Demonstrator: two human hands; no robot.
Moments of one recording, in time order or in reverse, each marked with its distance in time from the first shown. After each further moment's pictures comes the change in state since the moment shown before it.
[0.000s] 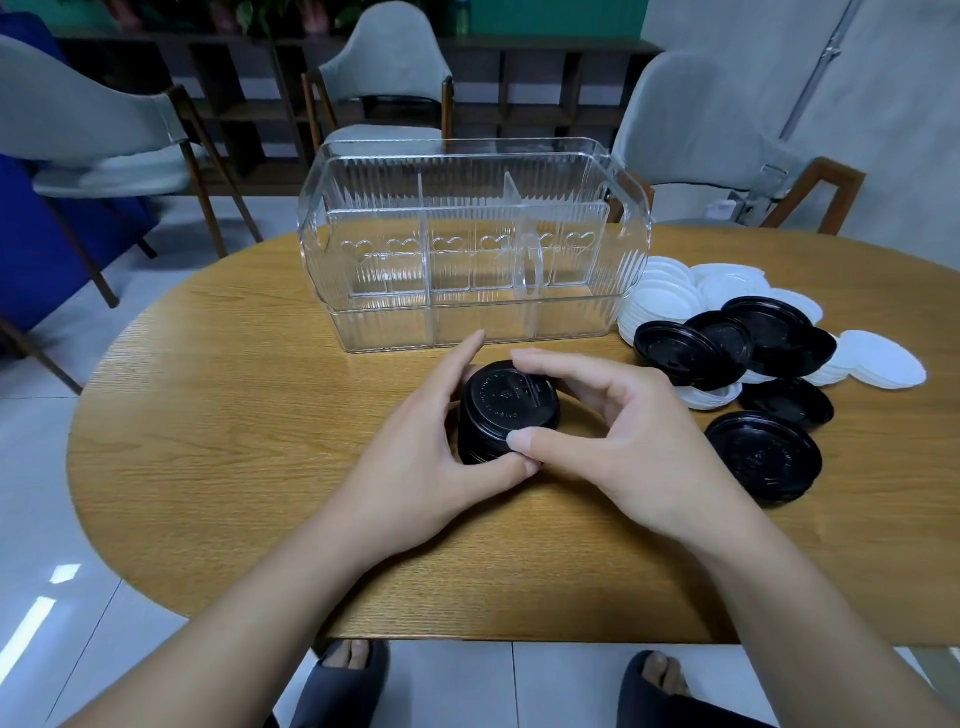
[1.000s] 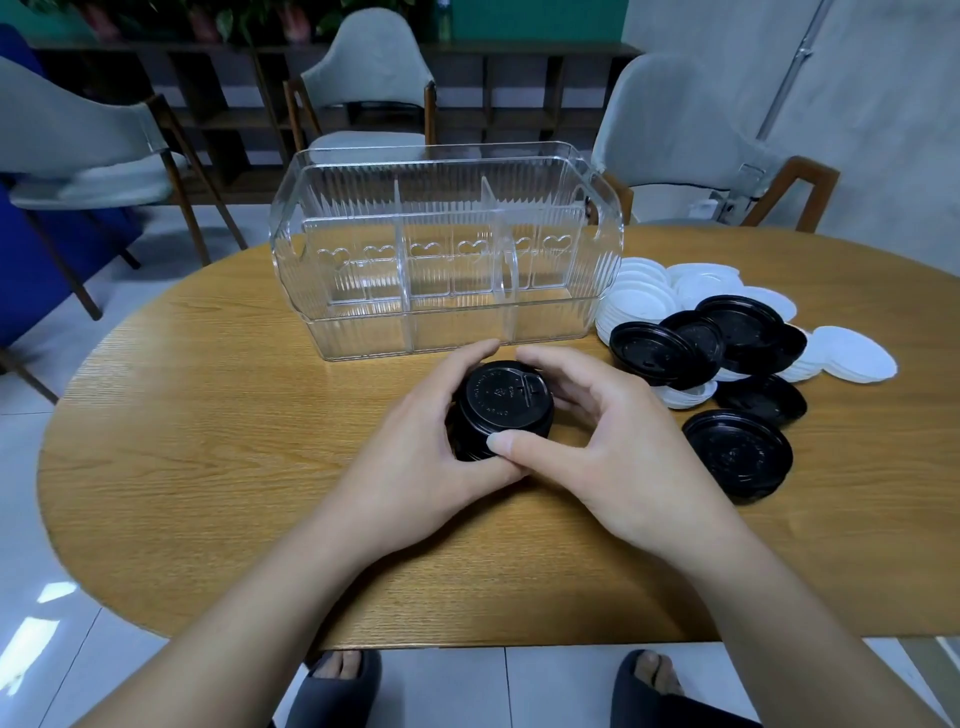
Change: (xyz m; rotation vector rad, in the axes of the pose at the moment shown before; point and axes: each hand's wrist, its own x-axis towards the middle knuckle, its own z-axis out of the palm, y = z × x) left_hand 0.012 0.014 0.010 0.025 -0.021 0.036; right_hand -0.009 -0.010 -0.002 -0.138 0.065 0.051
